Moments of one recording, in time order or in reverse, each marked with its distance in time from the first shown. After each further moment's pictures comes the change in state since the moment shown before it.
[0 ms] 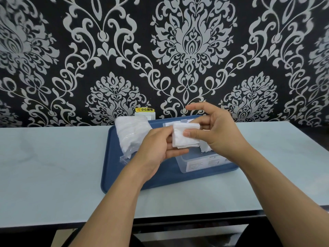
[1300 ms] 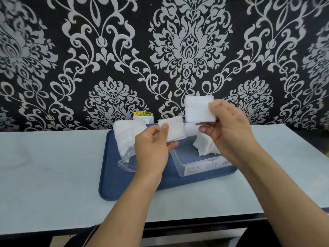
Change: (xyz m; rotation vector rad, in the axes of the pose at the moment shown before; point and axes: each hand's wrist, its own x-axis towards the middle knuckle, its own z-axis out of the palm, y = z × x) left_hand 0.003 -0.013 0.014 -0.007 0.434 0.305; right_hand -0.005 -0.017 -0.004 0.473 0.246 0.039
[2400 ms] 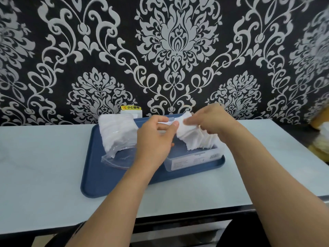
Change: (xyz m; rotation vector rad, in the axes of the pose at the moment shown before) left_hand 0.010 -0.014 0.020 0.399 -0.138 0.071; right_hand 0.045 0.005 -0.025 -0.911 0.061 0.351
